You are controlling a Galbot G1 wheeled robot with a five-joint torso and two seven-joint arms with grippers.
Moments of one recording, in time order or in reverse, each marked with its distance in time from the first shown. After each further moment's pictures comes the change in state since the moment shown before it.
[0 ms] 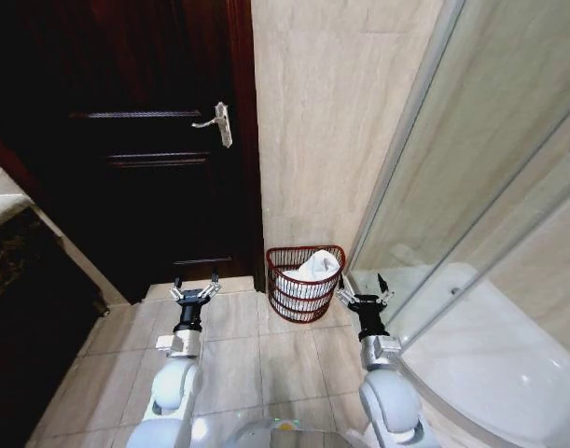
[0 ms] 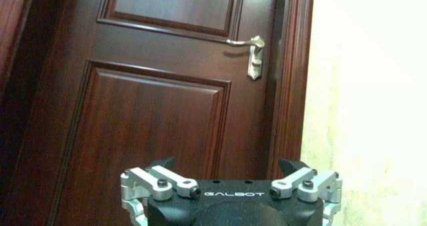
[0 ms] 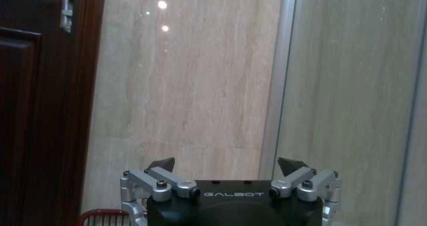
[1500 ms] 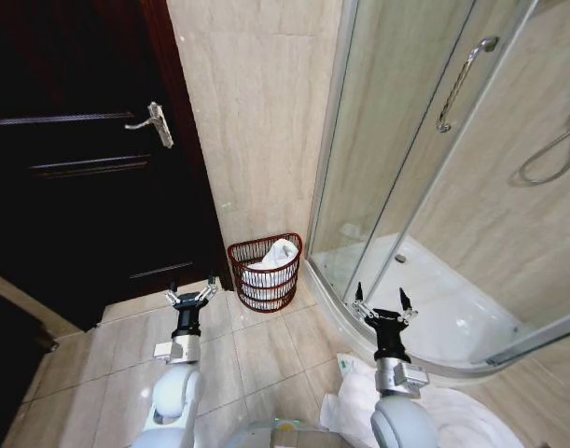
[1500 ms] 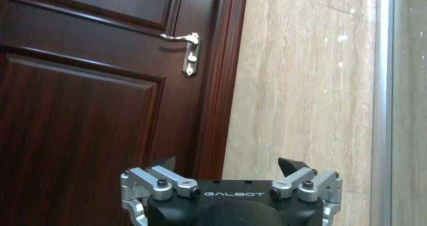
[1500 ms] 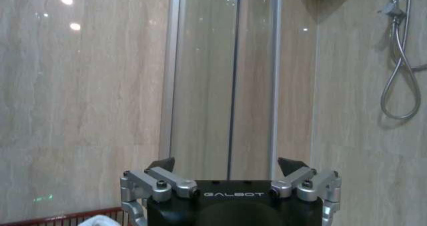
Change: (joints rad) left arm 0.027 -0.043 -0.010 -0.045 0.039 -0.006 -0.025; right arm -0.136 -0.085 0.022 0.061 0.095 0.117 0.147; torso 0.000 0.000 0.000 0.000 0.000
